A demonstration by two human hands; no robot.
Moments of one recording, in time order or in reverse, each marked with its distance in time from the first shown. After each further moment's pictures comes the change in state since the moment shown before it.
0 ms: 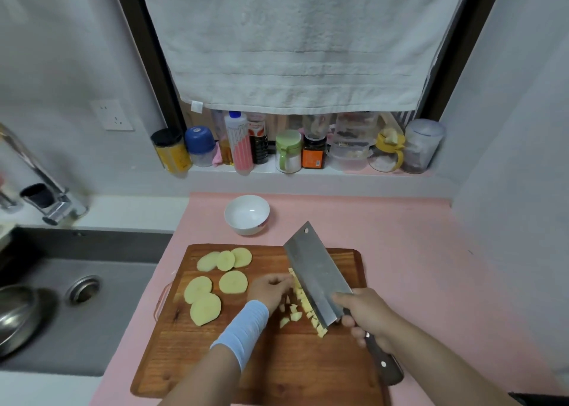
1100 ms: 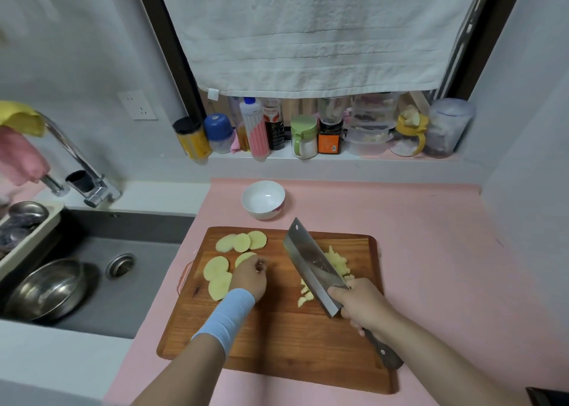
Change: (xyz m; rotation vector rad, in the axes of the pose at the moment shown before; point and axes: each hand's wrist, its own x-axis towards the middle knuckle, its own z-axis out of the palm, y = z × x) left_hand -0.009 -0.013 -0.048 0.536 0.262 0.113; right_hand 0.005 0.016 0.012 -0.248 -0.036 -0.121
